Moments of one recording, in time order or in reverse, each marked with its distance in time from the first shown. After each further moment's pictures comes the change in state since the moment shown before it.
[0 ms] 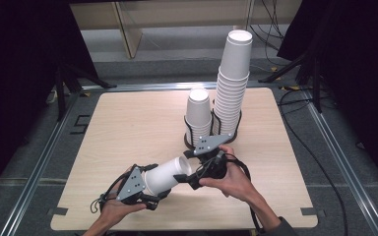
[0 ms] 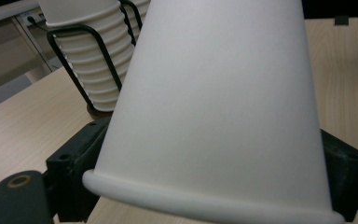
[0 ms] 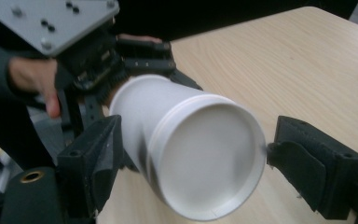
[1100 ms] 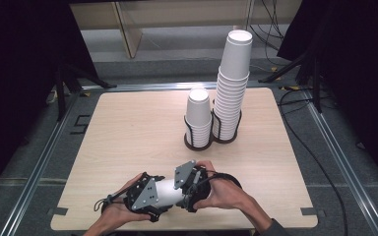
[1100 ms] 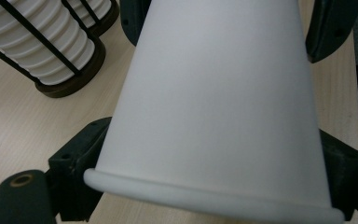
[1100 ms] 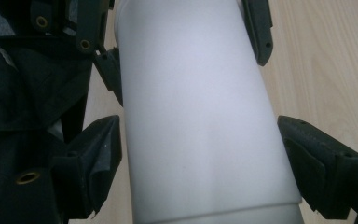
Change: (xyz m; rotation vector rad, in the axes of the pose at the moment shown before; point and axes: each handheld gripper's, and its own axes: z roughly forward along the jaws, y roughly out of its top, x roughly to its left) left arm -0.019 0.007 0.007 0.250 -0.129 0.206; right arm 0.029 -0.021 0.050 0.409 0.078 -0.354
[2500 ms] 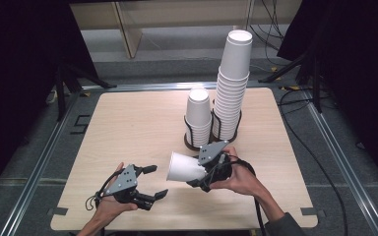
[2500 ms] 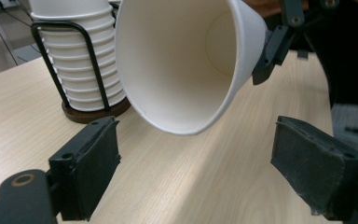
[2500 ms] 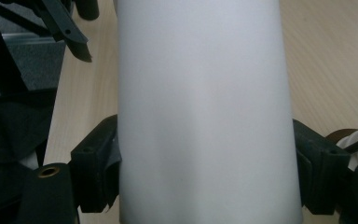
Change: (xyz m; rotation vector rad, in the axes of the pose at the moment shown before) left arm 0.026 -0.018 -0.019 -0.365 0.013 -0.381; right arm -0.039 -0.045 -0.033 -0.242 -0.069 0.170
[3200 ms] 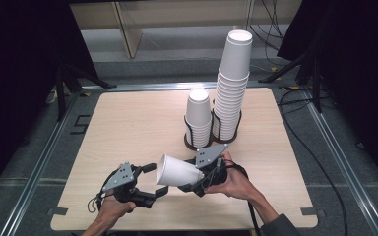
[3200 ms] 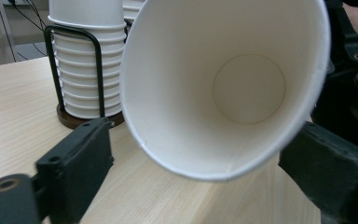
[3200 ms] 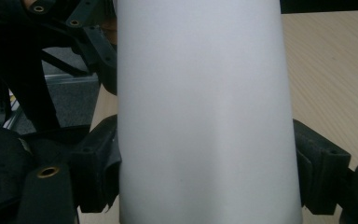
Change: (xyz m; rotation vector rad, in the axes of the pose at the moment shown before) left arm -0.002 -0.001 0.004 -0.107 -0.013 -0.127; right arm 0.010 0.000 0.015 -0.164 0.113 0.012
